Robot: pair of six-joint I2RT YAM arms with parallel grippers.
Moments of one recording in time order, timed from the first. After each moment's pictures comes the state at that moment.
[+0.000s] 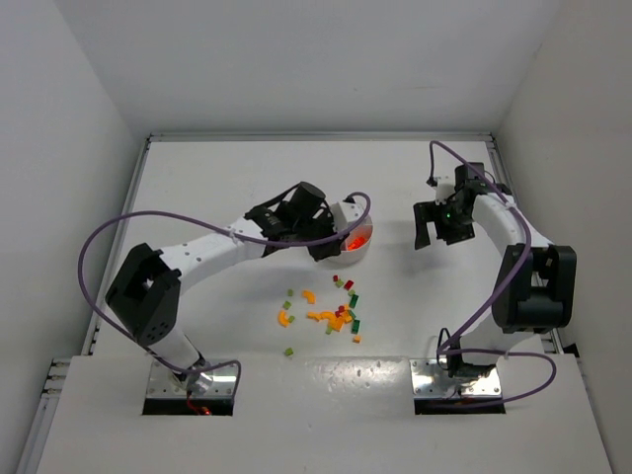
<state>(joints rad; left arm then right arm) -0.76 1.60 1.18 -0.32 0.35 0.31 -0.06 1.61 1.10 -0.75 -0.25 -0.21</state>
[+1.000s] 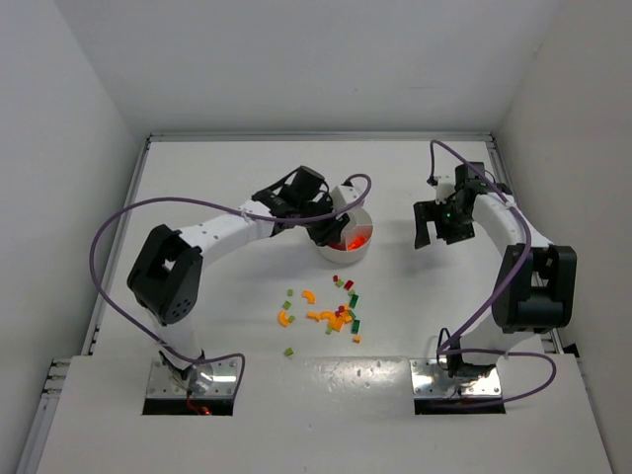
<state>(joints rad) -0.67 1.77 1.33 -0.34 0.37 0.33 -0.06 1.61 1.10 -0.75 -0.25 -0.20</state>
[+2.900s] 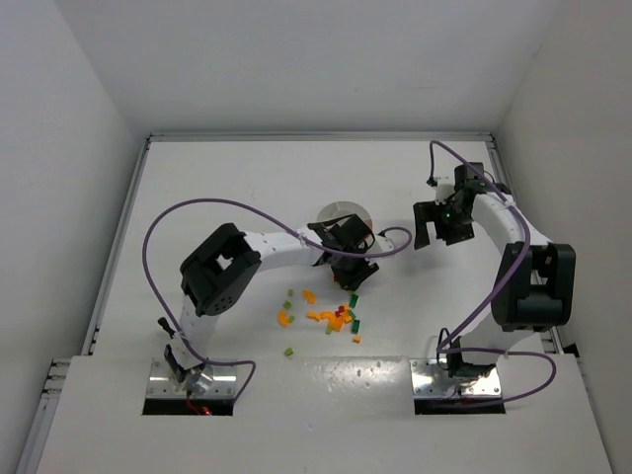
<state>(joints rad) -0.92 2.03 1.38 -0.40 0.23 0.17 -0.06 1.62 1.10 -0.75 -0.25 -0.20</state>
